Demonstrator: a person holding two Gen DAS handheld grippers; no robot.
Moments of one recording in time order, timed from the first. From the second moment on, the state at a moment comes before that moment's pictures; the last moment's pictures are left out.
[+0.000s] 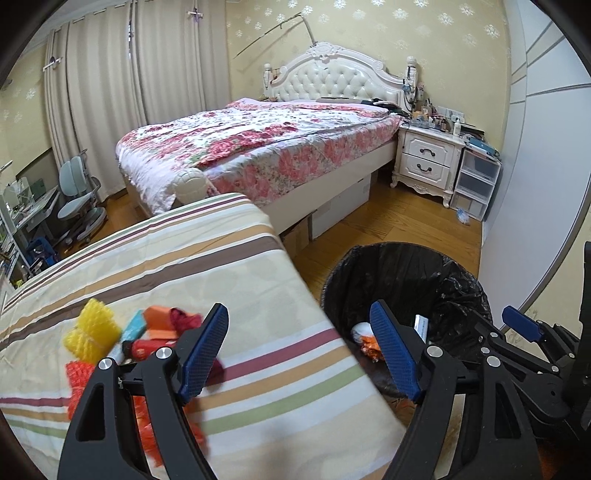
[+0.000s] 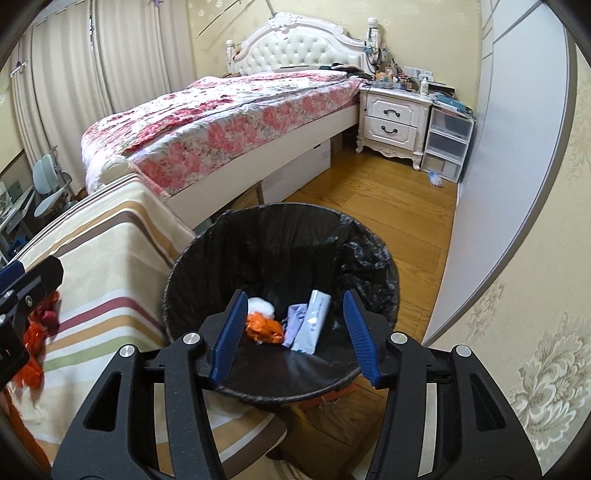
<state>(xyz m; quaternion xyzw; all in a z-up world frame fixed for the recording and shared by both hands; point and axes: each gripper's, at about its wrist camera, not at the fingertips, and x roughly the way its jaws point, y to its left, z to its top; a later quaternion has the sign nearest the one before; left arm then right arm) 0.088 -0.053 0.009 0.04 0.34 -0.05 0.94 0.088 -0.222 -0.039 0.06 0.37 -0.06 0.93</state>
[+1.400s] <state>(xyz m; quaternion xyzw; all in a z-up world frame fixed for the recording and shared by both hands) 0.038 0.123 -0.032 -0.04 0.39 0.07 0.92 0.057 -0.067 -0.037 -0.02 0.38 0.07 0.92</state>
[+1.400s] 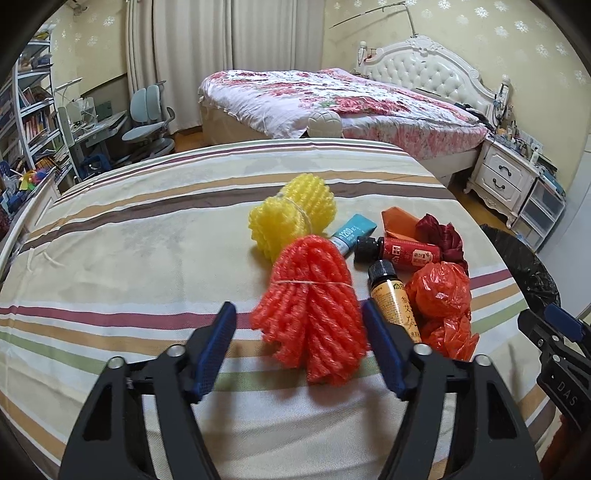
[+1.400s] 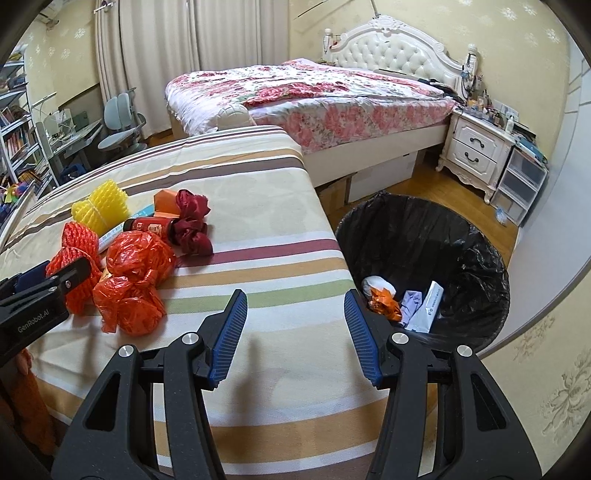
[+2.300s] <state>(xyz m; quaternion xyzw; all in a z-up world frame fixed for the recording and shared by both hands) -0.014 0.180 -0.019 -0.05 0.36 0.12 0.92 0.046 0.001 -0.015 -0.05 0.36 0.15 0.92</state>
